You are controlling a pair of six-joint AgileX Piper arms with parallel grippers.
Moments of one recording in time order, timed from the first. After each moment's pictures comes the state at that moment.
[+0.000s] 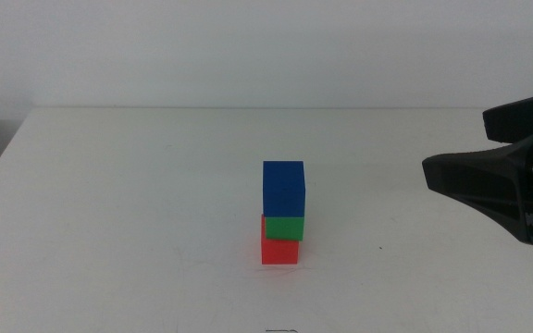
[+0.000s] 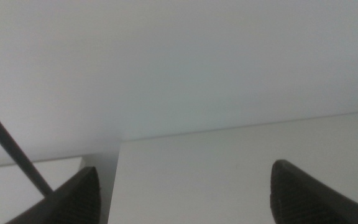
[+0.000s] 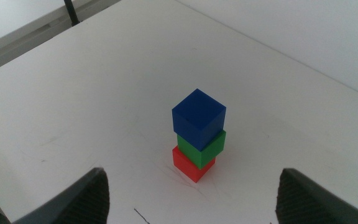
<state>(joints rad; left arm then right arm) -0.20 0.85 -1.37 0.24 0.96 -0.06 0.62 0.90 -1.03 0.19 0.74 -0.19</state>
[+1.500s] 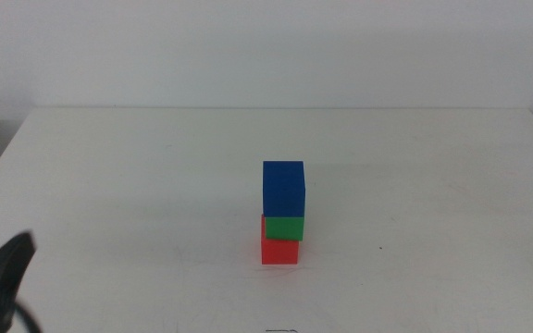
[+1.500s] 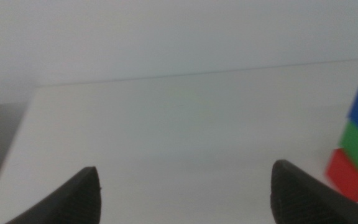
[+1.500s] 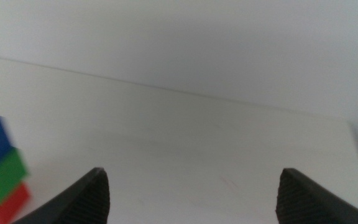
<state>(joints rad) -0.18 0.34 -0.30 0.04 0.28 -0.06 0.18 0.67 -0.53 0.12 0.24 -0.19</state>
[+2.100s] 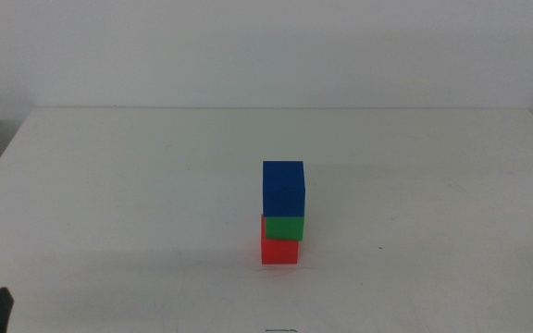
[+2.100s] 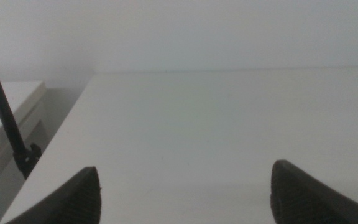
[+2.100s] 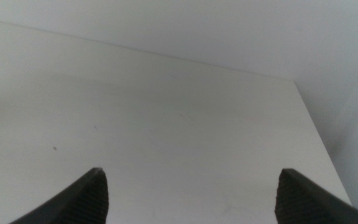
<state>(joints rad) -0.03 -0.01 -0.02 0.06 0.26 -0.06 0.06 0.14 -0.03 0.01 0.19 -0.19</state>
